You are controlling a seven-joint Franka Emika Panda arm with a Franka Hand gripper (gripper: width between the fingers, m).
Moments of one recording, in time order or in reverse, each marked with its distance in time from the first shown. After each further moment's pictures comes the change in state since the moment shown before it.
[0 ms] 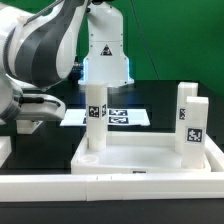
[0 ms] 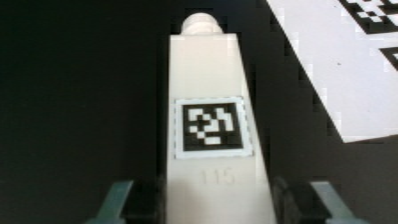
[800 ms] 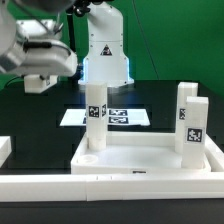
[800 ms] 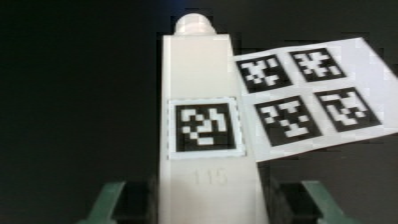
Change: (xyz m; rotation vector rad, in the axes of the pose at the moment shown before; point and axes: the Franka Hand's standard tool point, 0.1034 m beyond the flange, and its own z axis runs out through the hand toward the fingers) arm -0.070 -0.053 -0.095 0.046 0.055 0.062
